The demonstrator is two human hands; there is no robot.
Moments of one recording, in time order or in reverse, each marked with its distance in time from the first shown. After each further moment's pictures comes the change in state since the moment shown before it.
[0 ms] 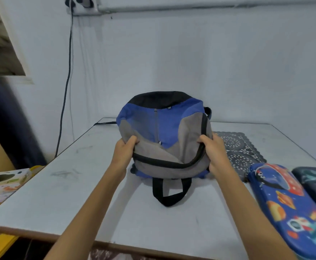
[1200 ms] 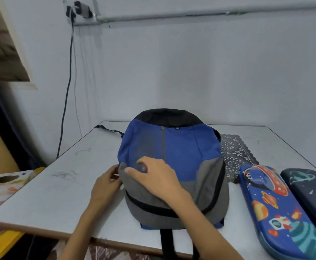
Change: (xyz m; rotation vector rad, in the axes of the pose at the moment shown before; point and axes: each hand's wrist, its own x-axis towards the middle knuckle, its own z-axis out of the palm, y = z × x) left_hand -0.042 -0.062 -0.043 0.553 -0.087 0.148; right_hand -0.095 -0.007 0.059 -0.982 -0.487 -0.273
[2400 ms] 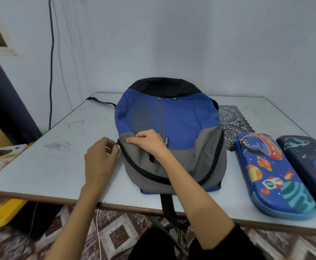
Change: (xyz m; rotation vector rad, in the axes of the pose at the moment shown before) left_hand -0.005 -0.015 0.012 0.236 0.356 0.184; right_hand 0.064 0.037 0.054 0.350 -0.020 0.154
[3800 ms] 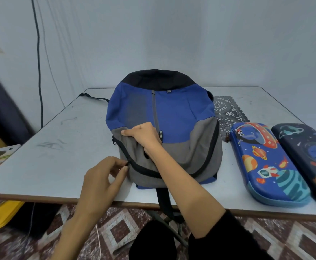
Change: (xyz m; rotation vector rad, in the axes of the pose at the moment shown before) left_hand -0.071 0.026 -0.036 -0.161 -0.237 0.280; right_hand 0.004 -0.001 0.008 0.202 0.133 0.182
